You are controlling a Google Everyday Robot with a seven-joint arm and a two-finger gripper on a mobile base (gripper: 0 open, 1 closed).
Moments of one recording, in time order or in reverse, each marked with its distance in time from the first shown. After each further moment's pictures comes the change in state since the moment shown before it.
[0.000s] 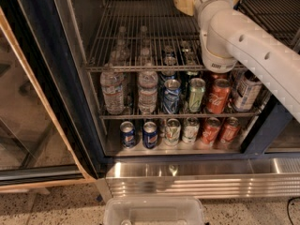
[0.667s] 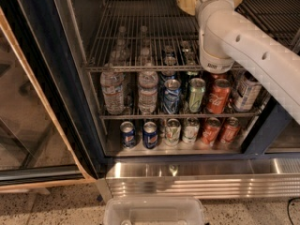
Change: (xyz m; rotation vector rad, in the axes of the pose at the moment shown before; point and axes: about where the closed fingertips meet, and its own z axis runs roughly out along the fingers) arm 0.000 -0.012 -0.004 0.068 0.013 0.001
